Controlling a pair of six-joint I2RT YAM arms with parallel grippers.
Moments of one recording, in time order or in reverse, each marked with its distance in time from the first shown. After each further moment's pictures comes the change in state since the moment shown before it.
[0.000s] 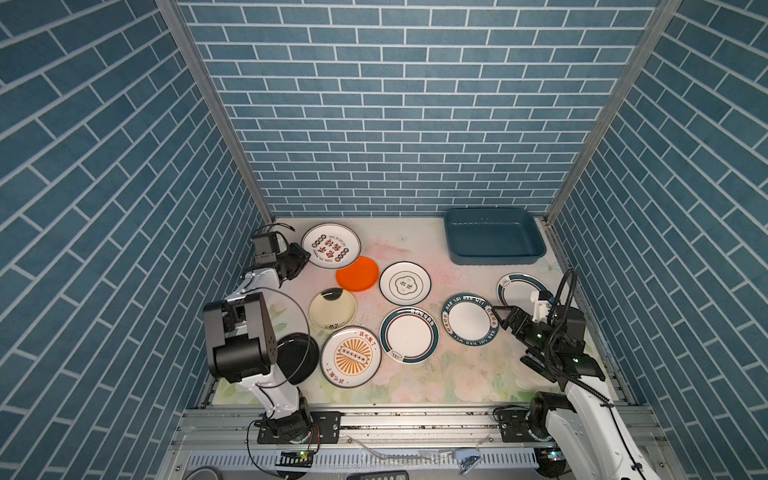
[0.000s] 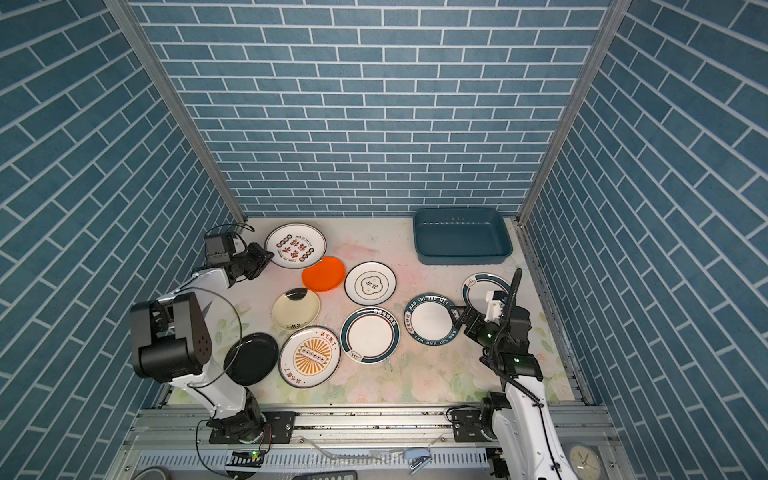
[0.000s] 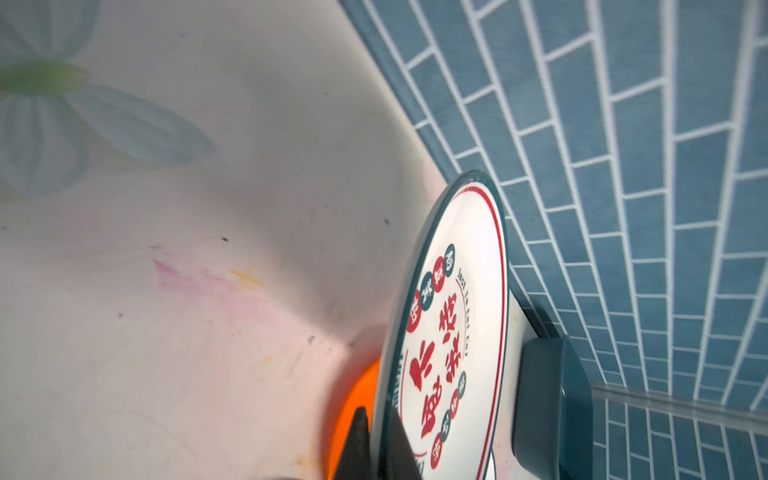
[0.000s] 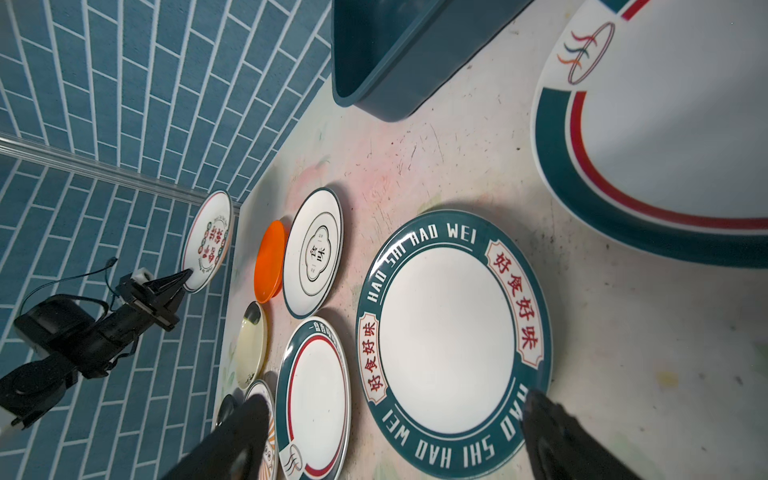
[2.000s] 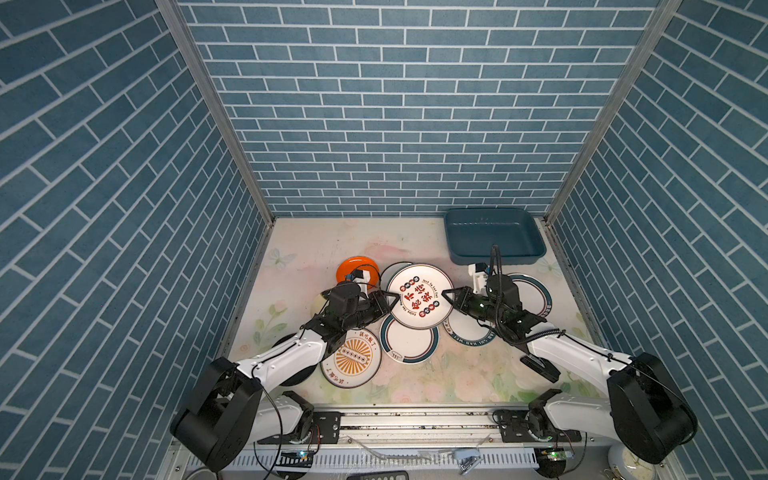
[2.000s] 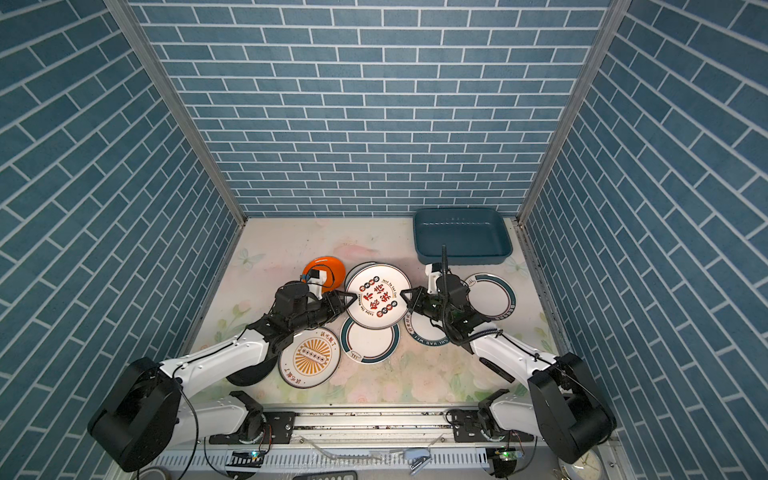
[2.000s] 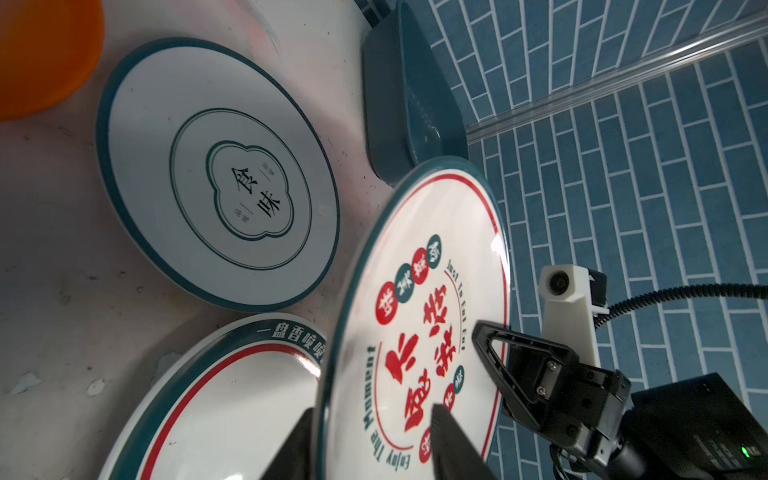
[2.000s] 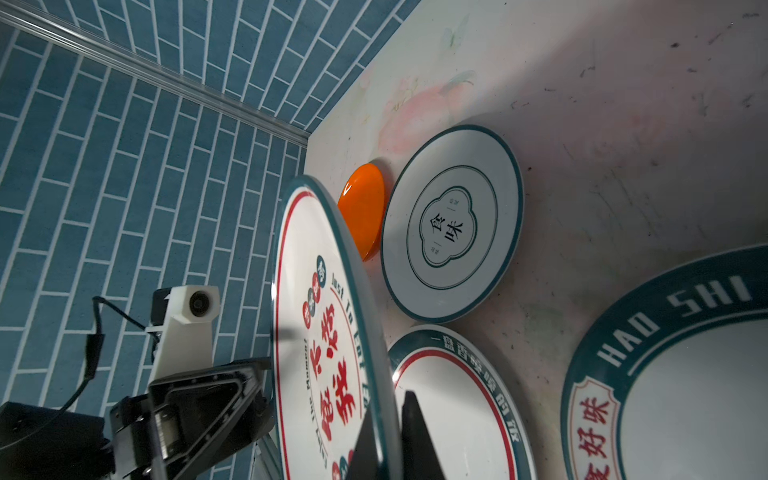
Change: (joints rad) left arm -0.762 -0.391 -0.515 0.352 -0.110 -0.295; right arm 0.599 0.560 0.231 0.490 0.275 0.284
